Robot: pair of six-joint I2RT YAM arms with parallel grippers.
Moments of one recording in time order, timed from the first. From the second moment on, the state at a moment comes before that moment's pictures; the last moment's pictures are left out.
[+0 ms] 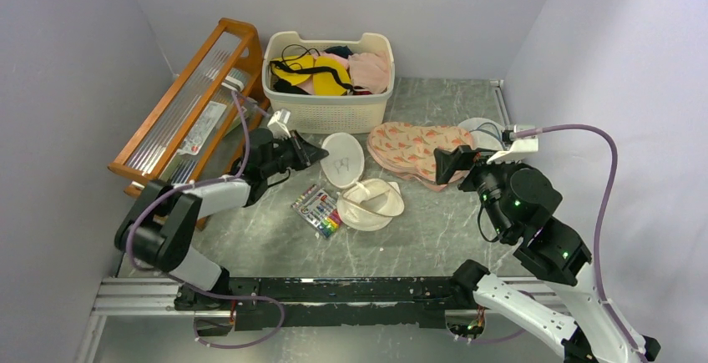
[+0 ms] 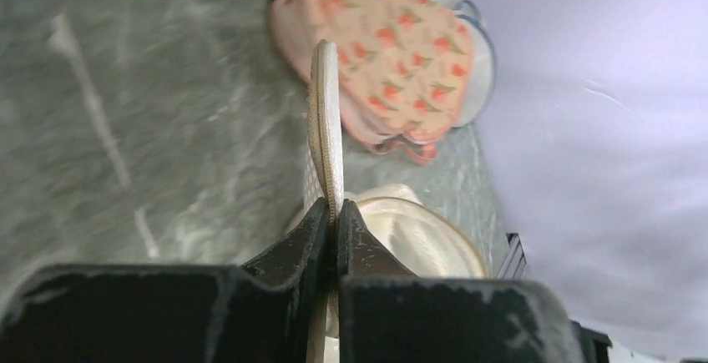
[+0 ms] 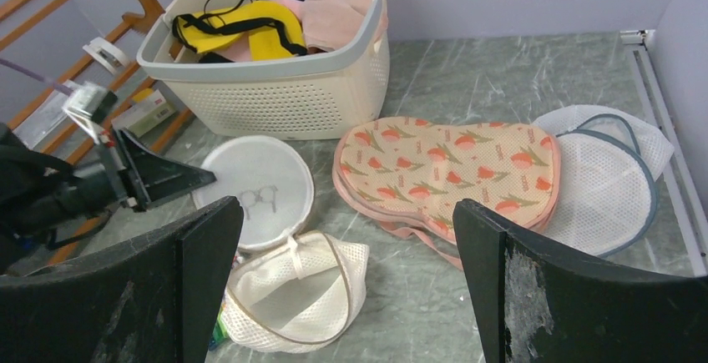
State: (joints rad) left arm -0.42 1.57 0.63 0.66 0.40 -0.82; right arm 0.76 0.57 1.08 -0.62 0.56 0.26
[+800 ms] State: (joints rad) left arm -0.90 1.27 0.96 0.39 0.27 -0.25; right arm 0.76 0.49 1.08 -0.61 0.57 0.26
